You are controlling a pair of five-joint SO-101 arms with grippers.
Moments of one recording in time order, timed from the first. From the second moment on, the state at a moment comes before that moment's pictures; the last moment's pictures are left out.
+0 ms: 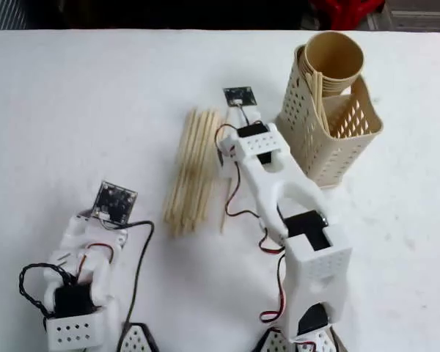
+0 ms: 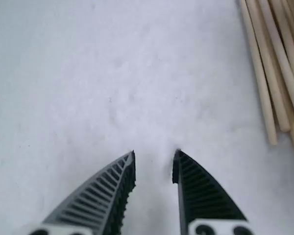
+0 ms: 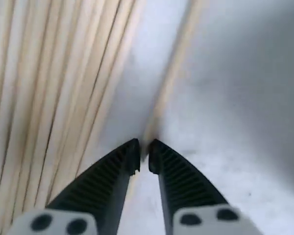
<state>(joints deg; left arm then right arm) -13.8 -103.9 97.1 60.2 -28.4 -21.1 23.8 6.4 57.2 -6.0</state>
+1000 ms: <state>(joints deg) -13.8 -103.9 97.1 60.2 -28.4 -8.6 -42.9 9.8 68.0 9.6</state>
